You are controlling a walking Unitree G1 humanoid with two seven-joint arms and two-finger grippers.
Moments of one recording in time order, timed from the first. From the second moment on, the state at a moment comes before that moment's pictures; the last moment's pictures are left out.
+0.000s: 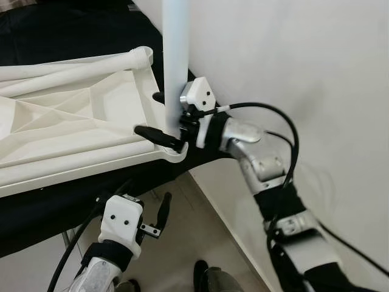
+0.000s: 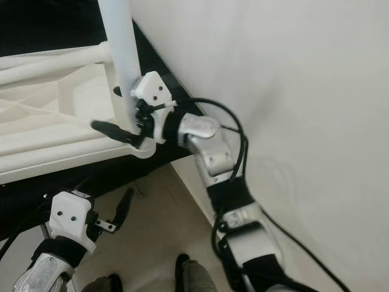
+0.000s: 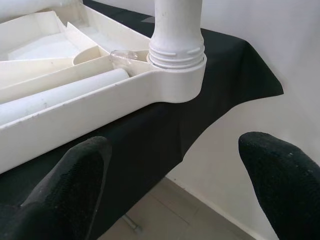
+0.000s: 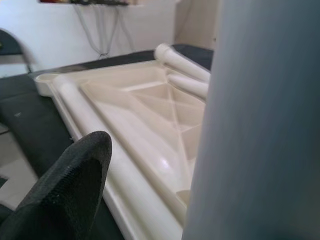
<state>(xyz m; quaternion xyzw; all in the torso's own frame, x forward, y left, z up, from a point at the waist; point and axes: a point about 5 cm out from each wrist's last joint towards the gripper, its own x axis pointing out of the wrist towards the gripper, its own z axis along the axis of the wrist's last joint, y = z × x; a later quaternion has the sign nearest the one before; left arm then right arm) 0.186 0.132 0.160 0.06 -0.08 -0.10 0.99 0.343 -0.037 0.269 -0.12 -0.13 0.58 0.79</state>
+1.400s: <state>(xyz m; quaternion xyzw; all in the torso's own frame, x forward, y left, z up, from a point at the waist) 0.194 0.131 0.159 0.06 -0.08 -0.10 0.99 0.354 -0.034 0.248 -0.03 -0.09 0.28 0.95</state>
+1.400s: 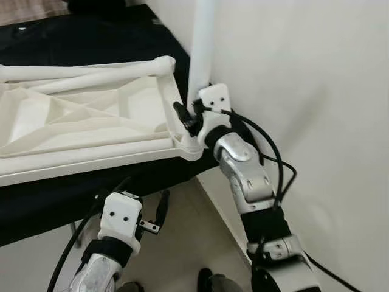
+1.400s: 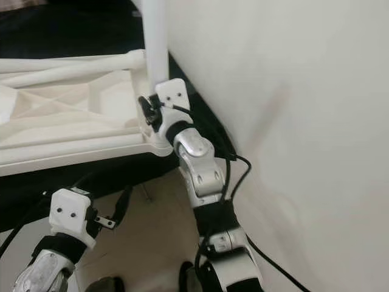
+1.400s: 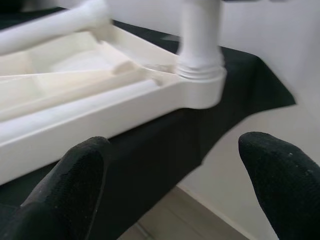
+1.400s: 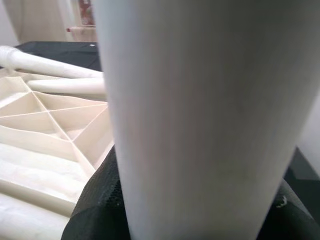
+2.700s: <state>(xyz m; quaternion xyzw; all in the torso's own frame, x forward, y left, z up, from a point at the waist) 0.197 0.129 0.156 0.05 -0.08 -0.10 0.99 0.345 -0.059 0.244 -0.03 -0.10 0.48 0.87</state>
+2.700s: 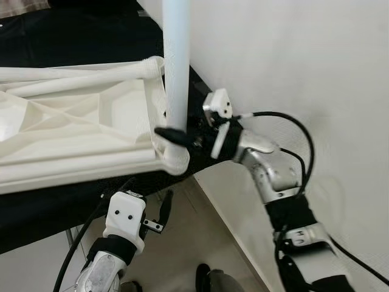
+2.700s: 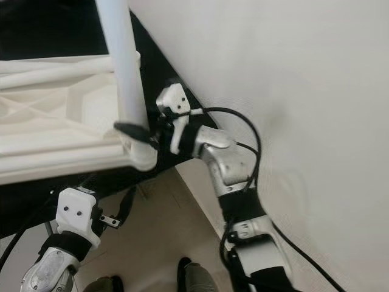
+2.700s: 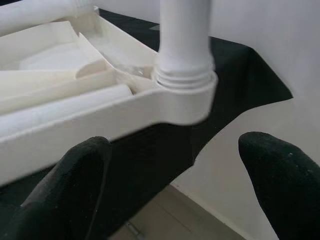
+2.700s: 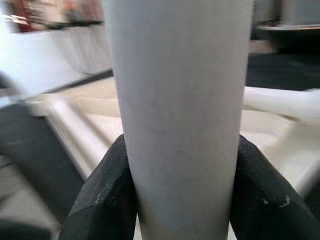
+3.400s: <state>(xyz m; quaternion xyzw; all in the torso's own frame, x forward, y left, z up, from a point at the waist) 0.201 0.130 0.158 0.05 -0.09 -0.10 0.99 0.352 -0.048 0.235 -0.04 -0.09 0.18 0.98</state>
